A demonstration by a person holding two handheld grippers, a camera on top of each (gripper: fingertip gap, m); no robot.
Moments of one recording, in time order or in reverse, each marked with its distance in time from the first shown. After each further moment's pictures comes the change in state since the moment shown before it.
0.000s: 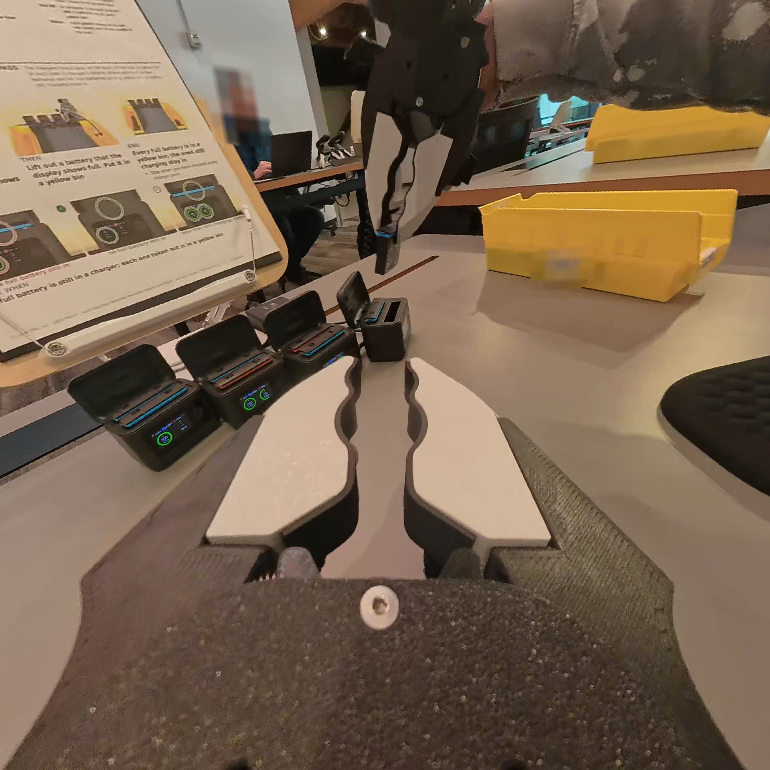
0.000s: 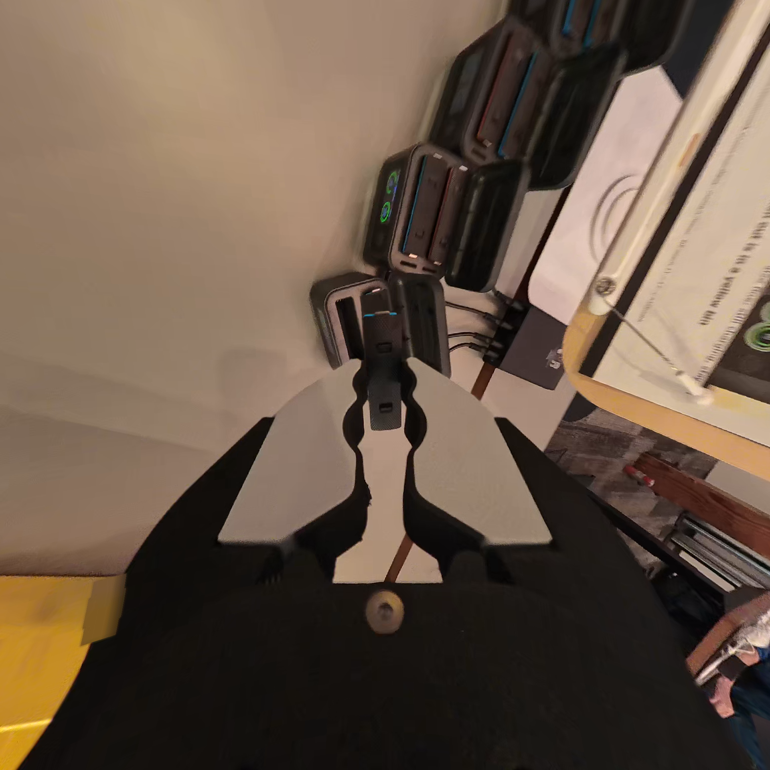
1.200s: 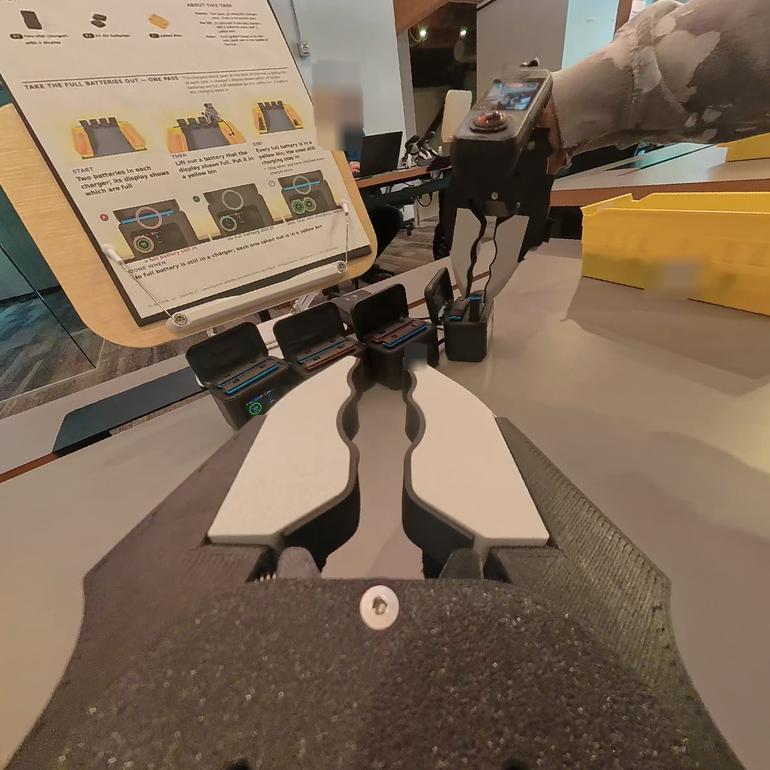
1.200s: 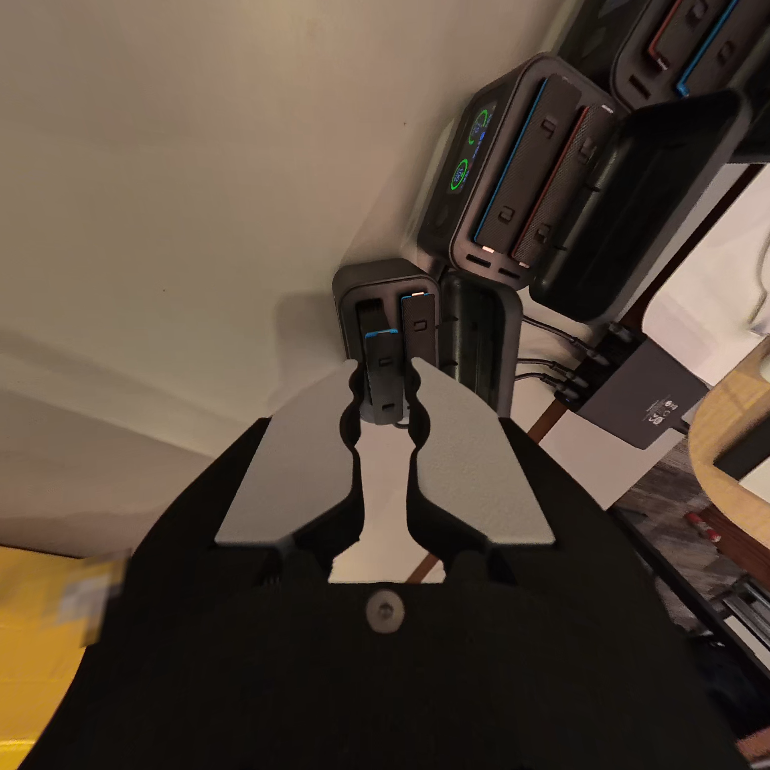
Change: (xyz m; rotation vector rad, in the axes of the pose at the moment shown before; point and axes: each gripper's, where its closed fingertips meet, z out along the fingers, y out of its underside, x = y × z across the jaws) left arm -0.047 0.004 -0.009 0.002 -0.210 -0.003; right arm -0.018 0.022 0.067 -0.076 -0.230 -0.079
